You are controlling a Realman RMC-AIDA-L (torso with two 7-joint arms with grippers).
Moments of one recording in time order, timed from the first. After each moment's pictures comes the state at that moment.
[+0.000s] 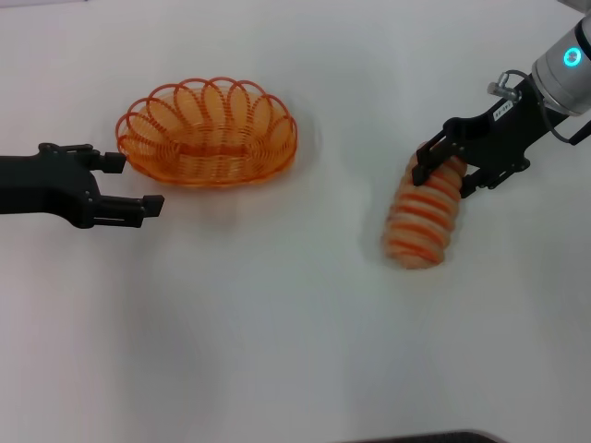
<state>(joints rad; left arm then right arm) -0.45 -2.16 0.75 1.12 2.31 1.60 -1.72 0.95 1.96 -0.76 -0.49 -2.77 -1.45 2.97</state>
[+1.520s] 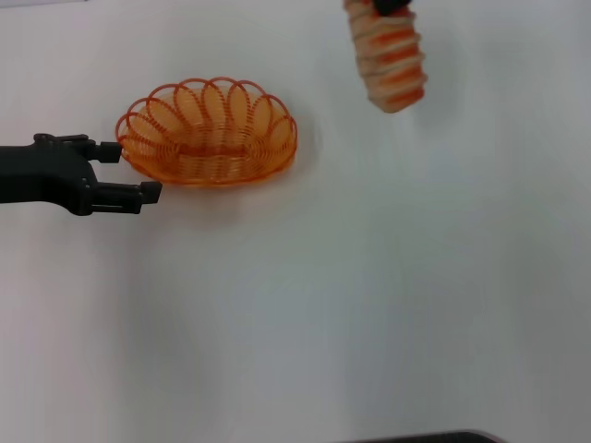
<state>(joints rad) -0.45 -2.16 0.74 1.12 2.29 1.59 -1.76 1.02 1.99 -0.74 -0.92 -2.62 -1.55 2.21</state>
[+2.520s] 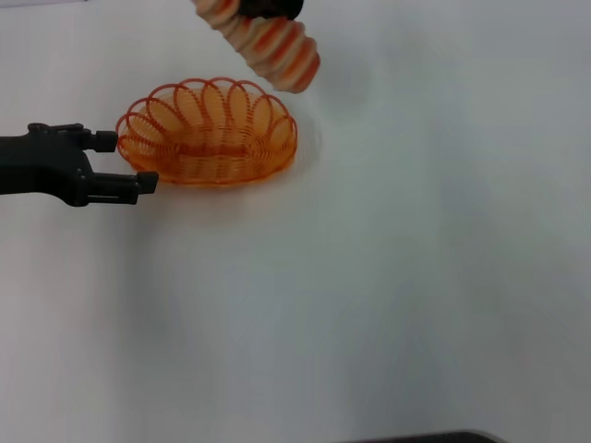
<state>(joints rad) -0.45 -2.16 0.73 1.15 2.27 1.60 -1.76 1.12 2.09 -1.15 -0.92 -2.51 -1.31 1.98</state>
